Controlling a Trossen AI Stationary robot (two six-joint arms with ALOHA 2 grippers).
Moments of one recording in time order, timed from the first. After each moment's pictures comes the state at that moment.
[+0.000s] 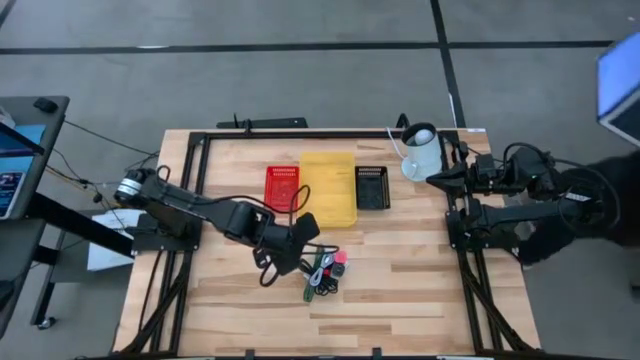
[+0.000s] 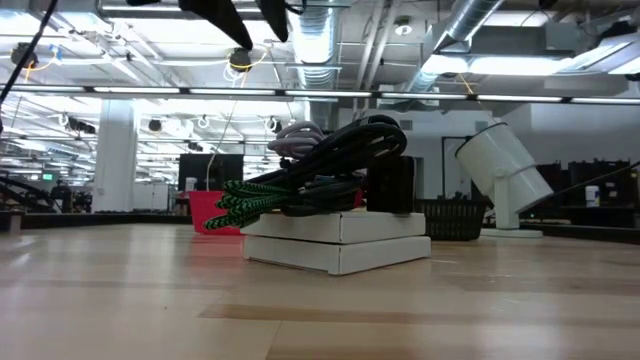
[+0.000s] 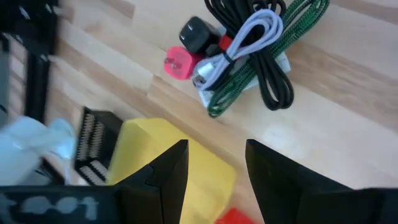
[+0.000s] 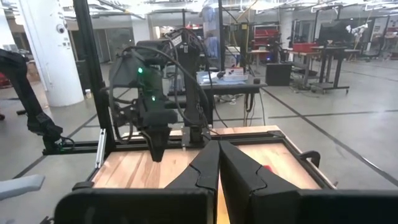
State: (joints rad) left arm -0.31 1.64 1.48 -0.89 -0.20 0.91; right arm 0.00 0.39 0.78 -0.40 0.00 0.00
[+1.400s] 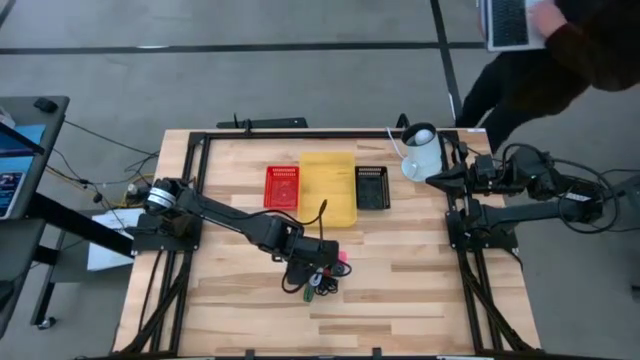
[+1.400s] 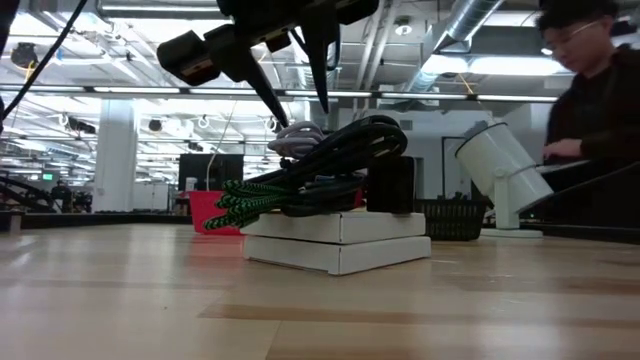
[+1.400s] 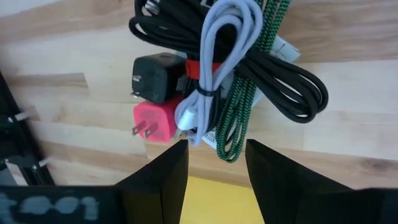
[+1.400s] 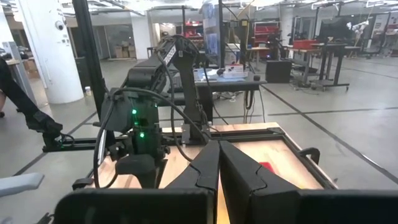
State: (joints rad) left arm -0.29 1.87 1.52 -0.79 -0.14 1.42; right arm 0.00 0.39 0.78 -0.41 0.00 0.00
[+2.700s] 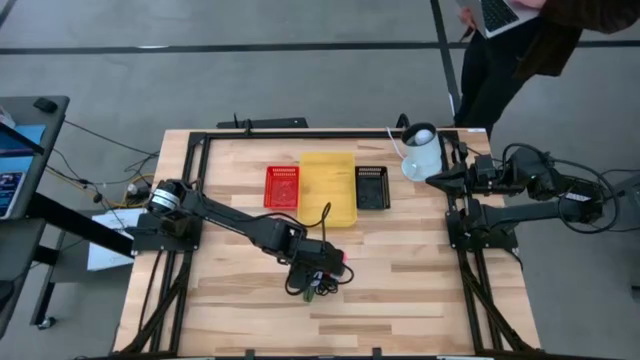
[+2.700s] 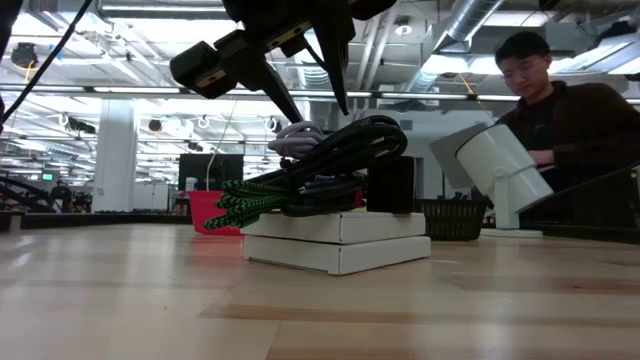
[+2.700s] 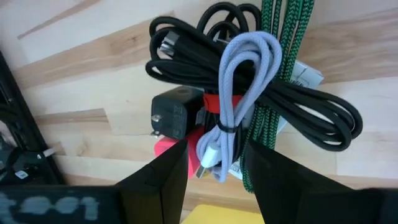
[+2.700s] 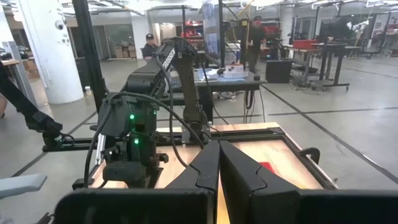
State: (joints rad) left arm -0.29 1.91 1.52 -0.69 -0.06 1.52; right arm 0.00 0.39 0.78 -0.41 0.00 0.00
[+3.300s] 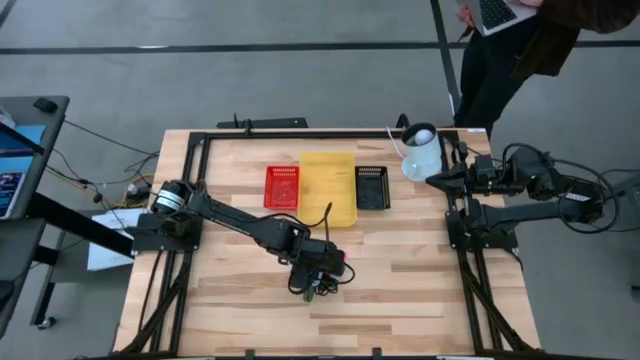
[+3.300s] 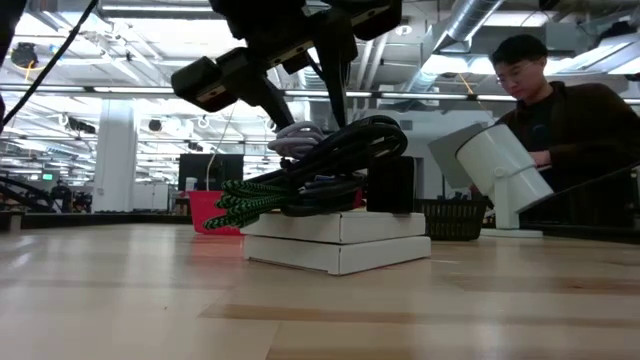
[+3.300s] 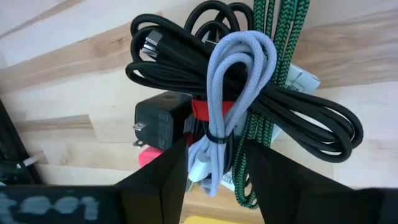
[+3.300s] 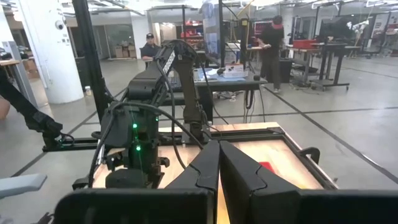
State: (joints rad) left arm -0.28 1.93 1.51 -0.69 -0.03 1.52; right arm 0.00 0.39 0.79 -0.41 0.00 0.00
